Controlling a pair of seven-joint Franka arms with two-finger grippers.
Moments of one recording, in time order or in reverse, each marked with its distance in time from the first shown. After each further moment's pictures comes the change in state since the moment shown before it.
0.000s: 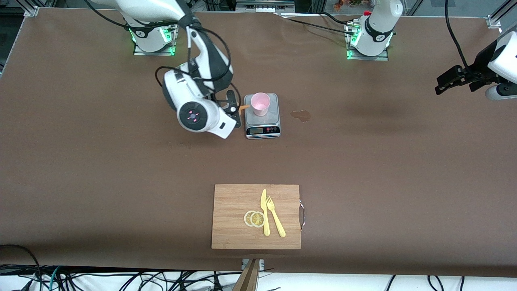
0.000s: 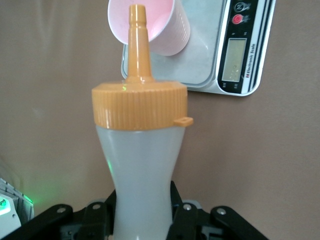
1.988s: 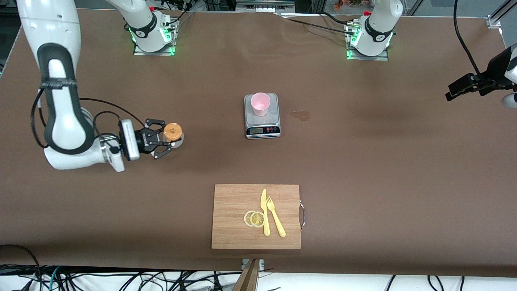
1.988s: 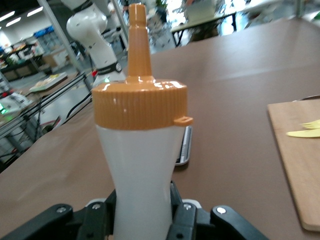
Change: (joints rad) left arm -0.001 0.030 0.057 0.012 0.000 0.018 -0.004; right arm -0.552 0.013 -0.004 -0.131 0.791 -0.178 -0.733
